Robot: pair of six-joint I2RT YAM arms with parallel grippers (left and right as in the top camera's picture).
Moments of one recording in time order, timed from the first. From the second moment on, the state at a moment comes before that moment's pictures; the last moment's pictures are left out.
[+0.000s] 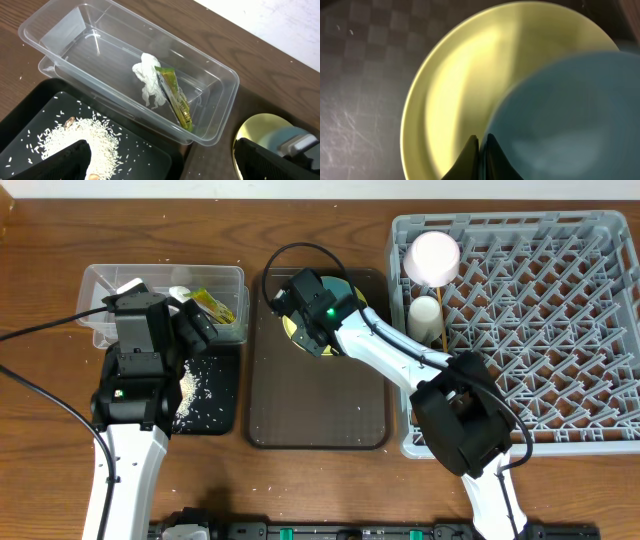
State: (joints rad) left arm 0.02 1.12 0.97 -0.58 -0.17 -0.47; right arm 0.71 2.20 1.68 -0.60 0.11 -0.28
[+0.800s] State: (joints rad) left arm 0.02 1.12 0.97 -0.58 -0.17 -0.47; right arm 0.60 1.57 1.68 -0.96 0.00 -0.03
